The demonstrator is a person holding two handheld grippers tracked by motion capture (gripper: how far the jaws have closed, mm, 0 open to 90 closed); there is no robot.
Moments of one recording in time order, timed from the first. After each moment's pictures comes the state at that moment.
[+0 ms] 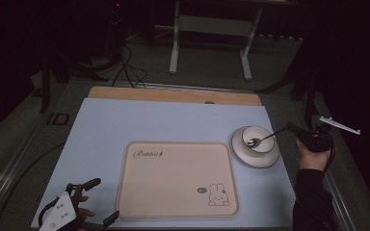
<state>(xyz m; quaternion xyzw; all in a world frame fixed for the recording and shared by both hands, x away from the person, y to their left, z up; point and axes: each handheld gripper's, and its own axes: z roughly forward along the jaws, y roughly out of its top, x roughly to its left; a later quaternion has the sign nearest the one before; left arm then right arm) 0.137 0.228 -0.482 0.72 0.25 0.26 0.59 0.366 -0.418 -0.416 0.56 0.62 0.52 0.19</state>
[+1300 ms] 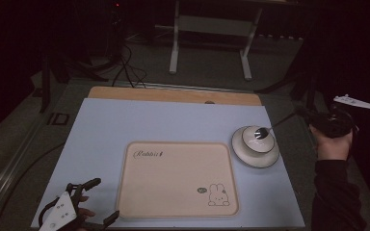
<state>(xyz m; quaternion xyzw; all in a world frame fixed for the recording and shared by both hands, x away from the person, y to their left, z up) 0.137 0.228 -0.482 0.72 0.25 0.26 0.59 0.354 -0.402 -0.324 0.48 0.68 0.51 0.22</state>
